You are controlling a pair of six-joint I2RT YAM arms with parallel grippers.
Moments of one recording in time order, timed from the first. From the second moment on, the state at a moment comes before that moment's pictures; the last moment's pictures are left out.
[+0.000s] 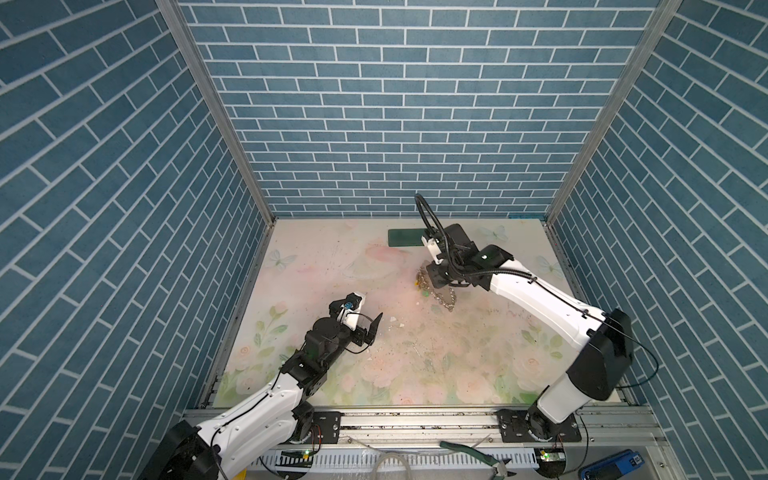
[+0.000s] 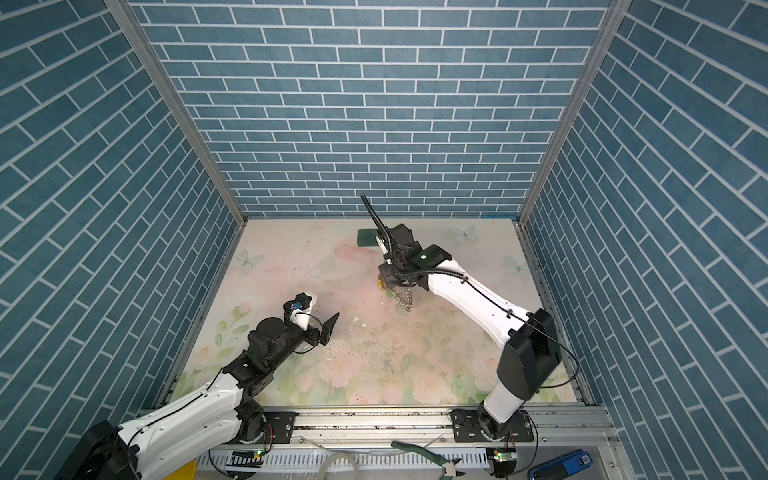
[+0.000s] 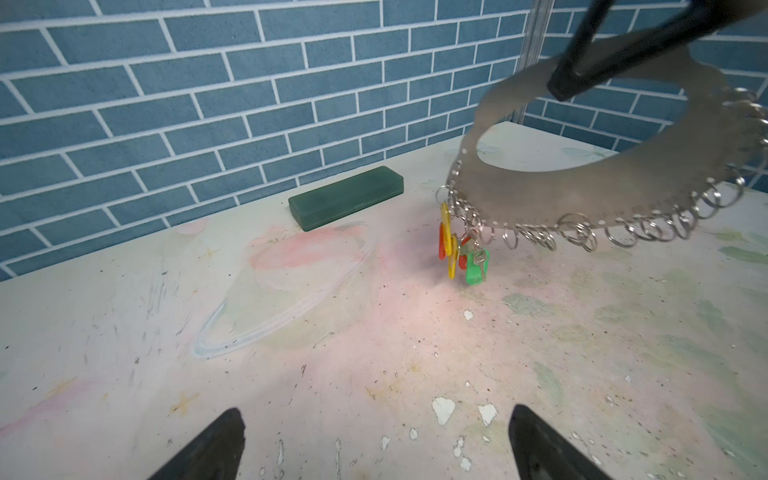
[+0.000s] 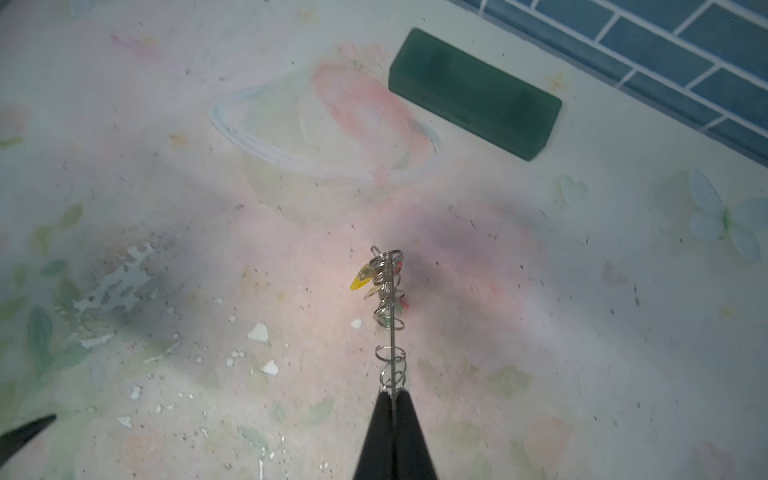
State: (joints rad) left arm -0.59 0.82 0.18 0.39 -0.08 0.02; right arm 0.77 1.69 1.58 -0.77 0.09 0.10
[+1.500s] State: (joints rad) left arm -0.59 0.81 0.12 0.50 -0.36 0.03; right arm 0.04 1.19 0.74 -0.27 0.08 0.48
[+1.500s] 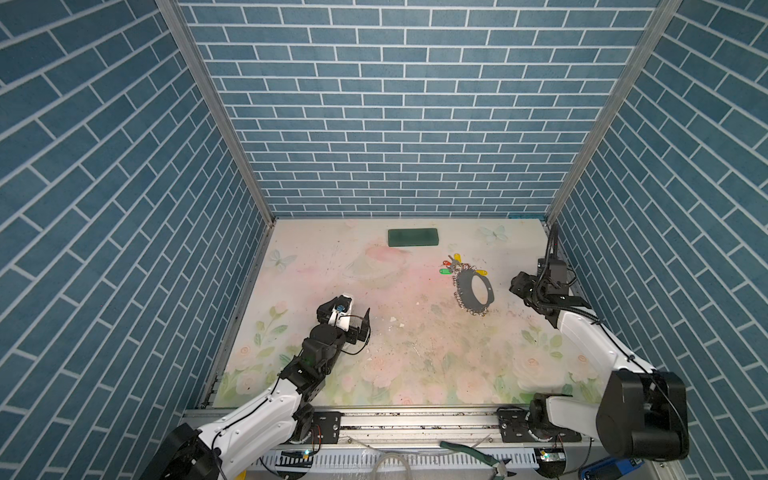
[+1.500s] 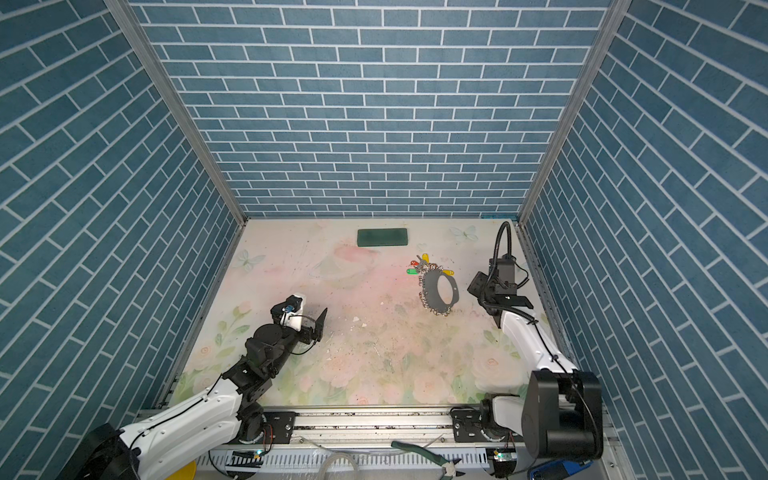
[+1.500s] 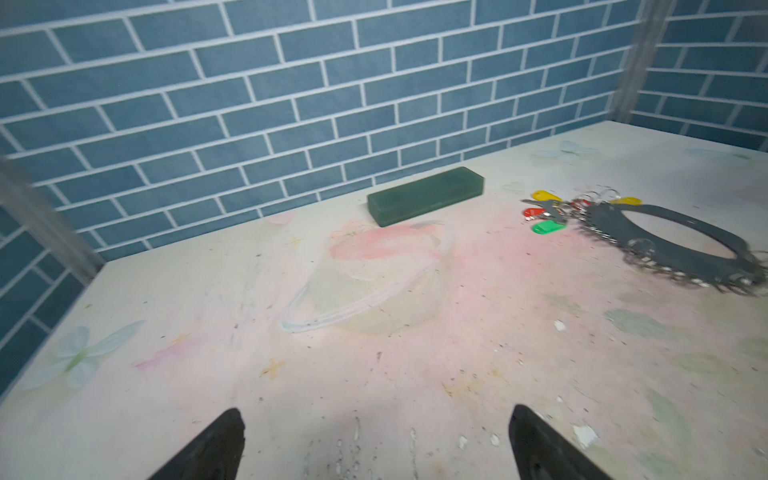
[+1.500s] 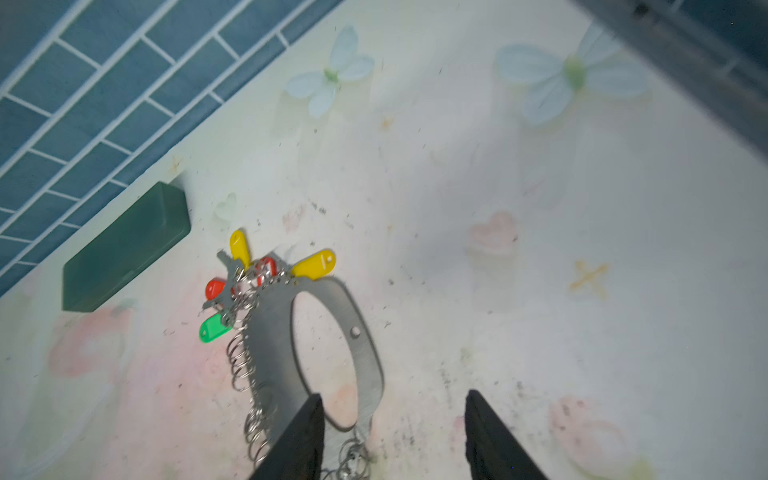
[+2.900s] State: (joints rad) left arm -0.04 1.53 0.36 0.83 -0.11 0.09; right arm -0.02 1.54 0.39 0.75 0.15 0.04
